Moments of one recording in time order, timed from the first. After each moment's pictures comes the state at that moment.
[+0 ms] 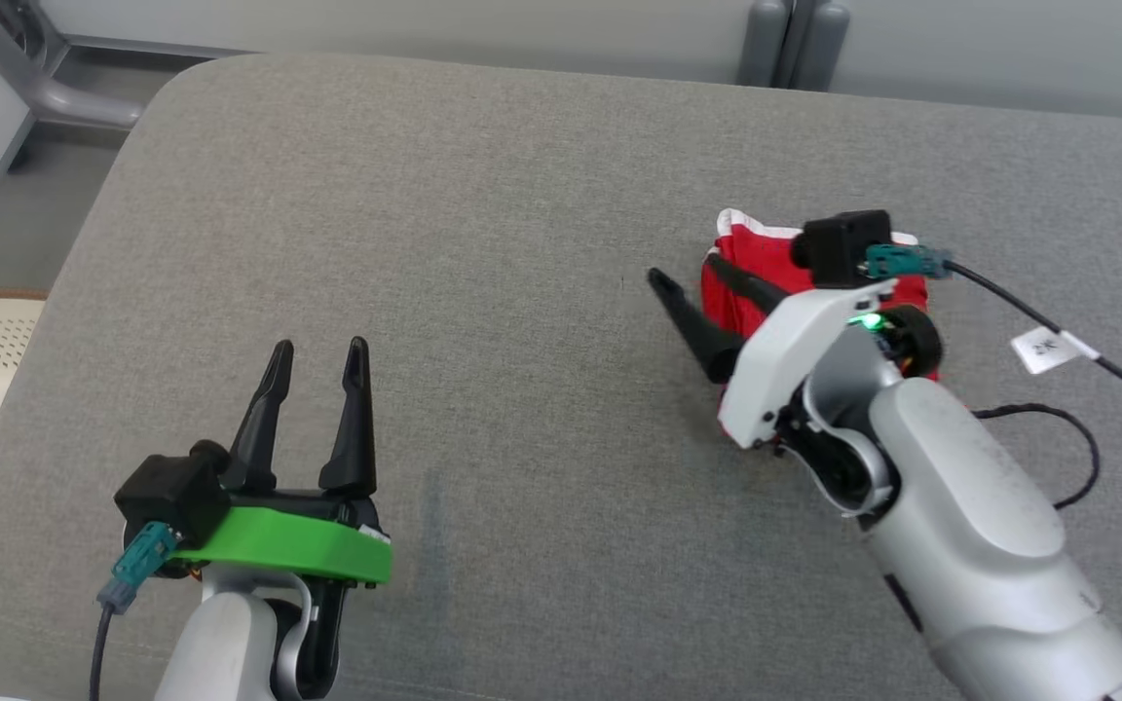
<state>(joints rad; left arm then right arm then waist) -0.21 0.07 -0.18 0.22 -0.45 -0.13 -0.26 -0.58 -0.09 0.38 0.40 0.55 0.13 0.23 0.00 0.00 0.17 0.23</state>
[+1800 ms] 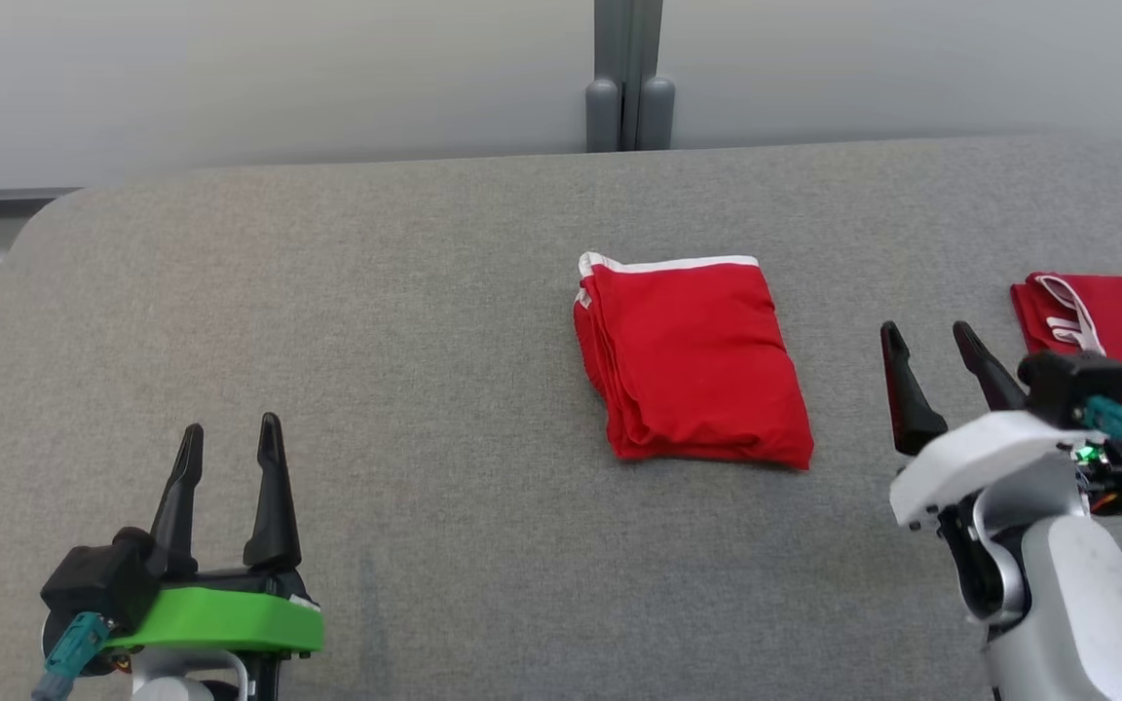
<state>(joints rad) -0.05 0.06 -0.02 0.16 -0.37 -0.13 -0.26 -0.21 -0.07 -0.04 0.18 0.22 0.13 0.02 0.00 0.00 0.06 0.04</state>
